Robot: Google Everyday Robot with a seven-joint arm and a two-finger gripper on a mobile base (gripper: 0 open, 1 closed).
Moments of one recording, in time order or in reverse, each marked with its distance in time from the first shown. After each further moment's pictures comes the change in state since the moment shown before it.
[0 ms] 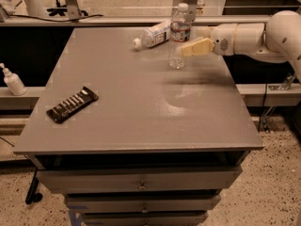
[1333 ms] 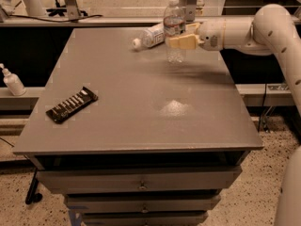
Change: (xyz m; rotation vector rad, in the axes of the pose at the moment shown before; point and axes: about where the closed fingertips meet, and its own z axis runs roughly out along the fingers) arm -0.016 0.014 0.029 -0.104 -0.020 -0.103
